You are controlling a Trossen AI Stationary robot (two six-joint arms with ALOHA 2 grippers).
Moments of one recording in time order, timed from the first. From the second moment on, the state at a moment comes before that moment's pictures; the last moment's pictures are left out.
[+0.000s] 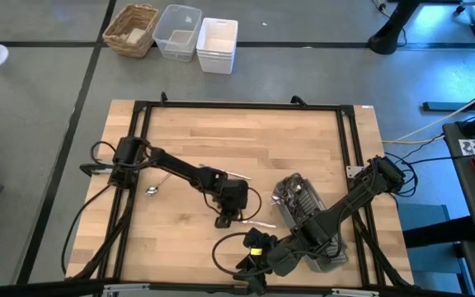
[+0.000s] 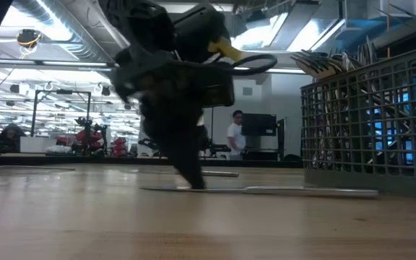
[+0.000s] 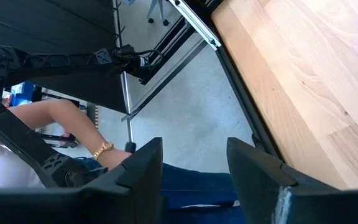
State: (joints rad) left arm -0.15 2.03 1.17 -0.26 0.30 -0.09; right arm 0.65 1.89 1.69 -0.29 0.16 1.18
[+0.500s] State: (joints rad) left arm -0.21 2.02 1.17 -0.47 0.43 -0.05; right arm 0.63 1.92 1.69 -0.57 0.19 1.28
